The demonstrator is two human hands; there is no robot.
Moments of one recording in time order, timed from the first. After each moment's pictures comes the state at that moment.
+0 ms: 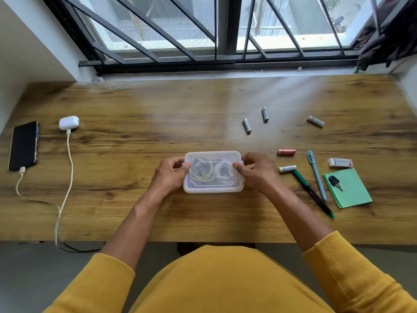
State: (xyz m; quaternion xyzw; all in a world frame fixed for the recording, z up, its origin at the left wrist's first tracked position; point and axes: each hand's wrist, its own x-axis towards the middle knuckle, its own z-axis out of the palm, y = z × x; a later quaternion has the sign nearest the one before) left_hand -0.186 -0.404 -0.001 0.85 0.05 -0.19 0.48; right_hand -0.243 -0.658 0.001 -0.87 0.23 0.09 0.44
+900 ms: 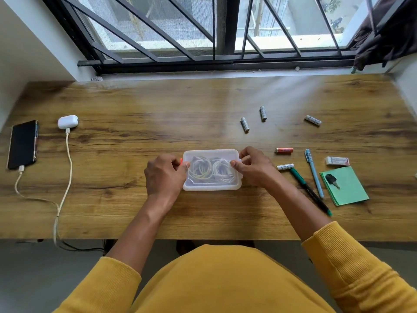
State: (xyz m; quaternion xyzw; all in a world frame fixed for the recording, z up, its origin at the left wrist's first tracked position) left_hand -0.208 -0.419 0.020 0.95 0.01 0.02 0.31; right_hand -0.234 -0.664 0.002 -0.85 0.22 0.16 0.46
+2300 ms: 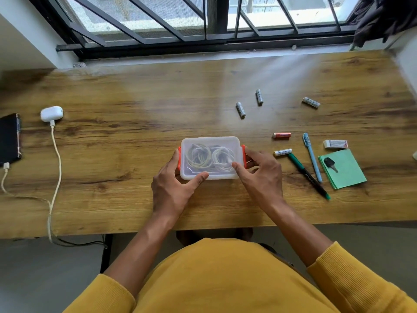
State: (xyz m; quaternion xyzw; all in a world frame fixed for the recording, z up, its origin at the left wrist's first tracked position) left_hand -0.250 -0.419 -0.011 0.91 -0.02 -0.02 0.41; right_hand -0.295 -0.638 -0.009 -0.89 0.20 -0.12 0.39
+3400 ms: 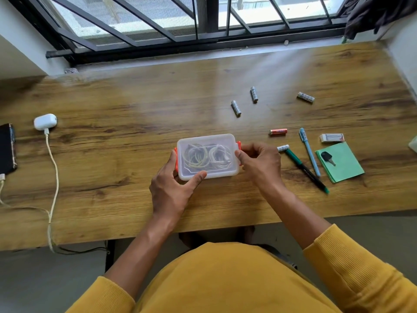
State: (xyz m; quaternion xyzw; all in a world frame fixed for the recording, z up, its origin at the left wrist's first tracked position) left_hand -0.250 -0.424 0.000 0.92 -0.02 -0.01 0.38; right_hand -0.275 -0.641 0.003 -0.77 0.33 -0.06 0.54
